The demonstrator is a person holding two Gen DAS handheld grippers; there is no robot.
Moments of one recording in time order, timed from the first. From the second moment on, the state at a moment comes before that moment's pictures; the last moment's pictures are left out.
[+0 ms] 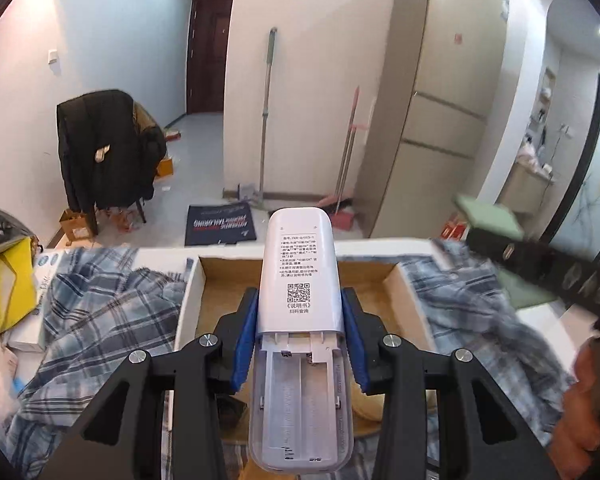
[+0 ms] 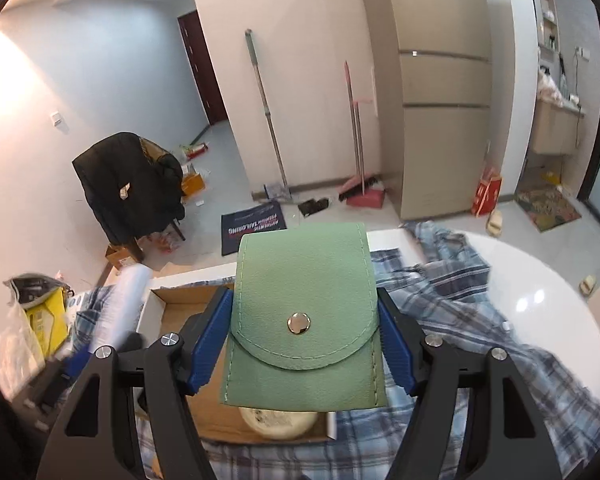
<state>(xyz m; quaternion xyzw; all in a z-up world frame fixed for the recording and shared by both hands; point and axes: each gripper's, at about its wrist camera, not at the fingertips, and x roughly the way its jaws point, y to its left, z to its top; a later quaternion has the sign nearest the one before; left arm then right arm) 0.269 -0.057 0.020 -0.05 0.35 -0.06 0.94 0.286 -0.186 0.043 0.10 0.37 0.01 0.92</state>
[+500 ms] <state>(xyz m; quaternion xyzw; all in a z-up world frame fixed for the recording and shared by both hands) 0.305 -0.049 -0.053 -0.05 0.41 -0.02 0.91 0.315 -0.211 -0.013 0.13 0.41 0.02 0.90</state>
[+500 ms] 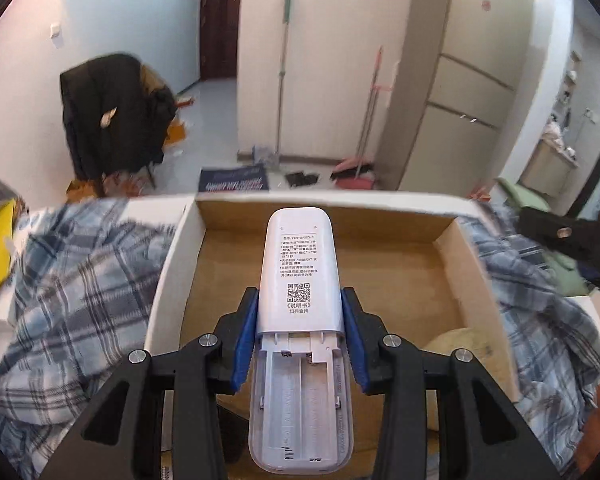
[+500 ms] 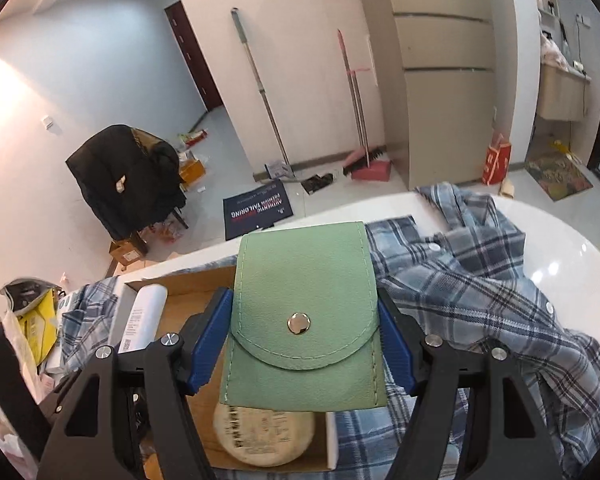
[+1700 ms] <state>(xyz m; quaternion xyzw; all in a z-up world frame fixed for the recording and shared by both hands) 0.247 0.000 0.004 -0.07 0.18 0.04 0.98 0.335 -0.156 -0.049 0.11 0.42 0.12 0.89</state>
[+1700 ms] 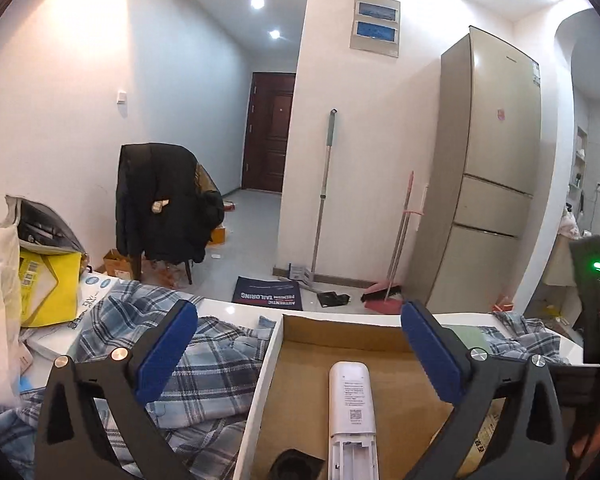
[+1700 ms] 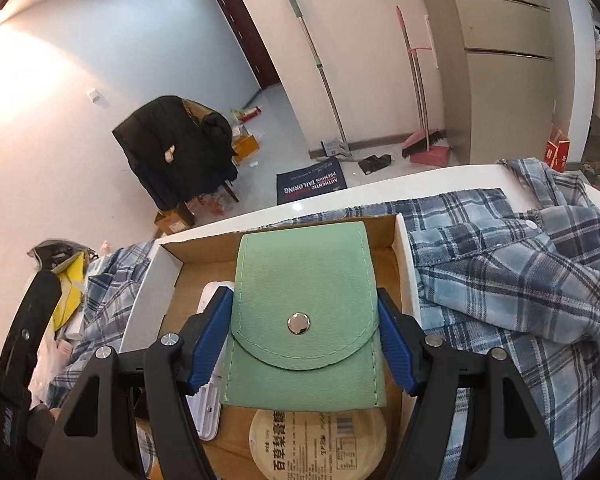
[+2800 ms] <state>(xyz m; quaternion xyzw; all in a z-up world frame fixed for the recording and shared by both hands) 0.078 0.026 0.117 -0.05 0.13 -0.03 0.99 0.122 -0.178 0.067 0.00 0.27 0.17 0.95</state>
